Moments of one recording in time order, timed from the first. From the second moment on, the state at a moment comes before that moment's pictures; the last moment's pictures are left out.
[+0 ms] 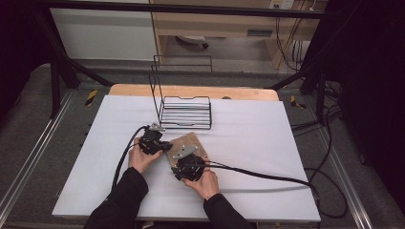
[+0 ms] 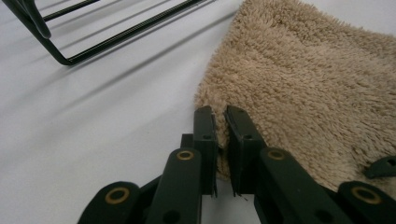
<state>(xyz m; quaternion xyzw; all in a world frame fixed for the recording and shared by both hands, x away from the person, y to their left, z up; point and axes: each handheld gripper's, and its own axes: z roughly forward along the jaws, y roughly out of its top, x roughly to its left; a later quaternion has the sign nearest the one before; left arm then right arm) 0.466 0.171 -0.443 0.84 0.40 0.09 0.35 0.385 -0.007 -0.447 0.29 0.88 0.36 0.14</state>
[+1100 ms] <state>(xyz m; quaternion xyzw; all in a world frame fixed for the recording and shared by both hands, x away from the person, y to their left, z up) 0.417 0.195 -0.422 0.83 0.43 0.07 0.35 0.374 -0.022 -0.429 0.21 0.90 0.37 0.09</state>
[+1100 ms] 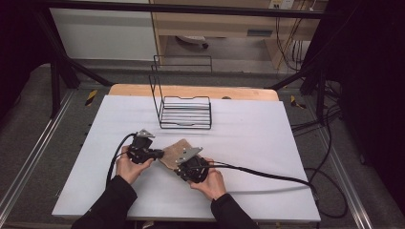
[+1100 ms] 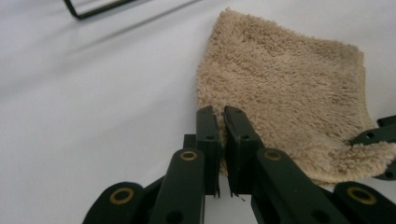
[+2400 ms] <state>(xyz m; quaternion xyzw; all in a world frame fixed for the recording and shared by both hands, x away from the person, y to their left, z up) 0.365 0.207 -0.438 0.84 0.41 0.09 0.35 0.394 -0.069 -0.452 0.40 0.83 0.39 0.06</state>
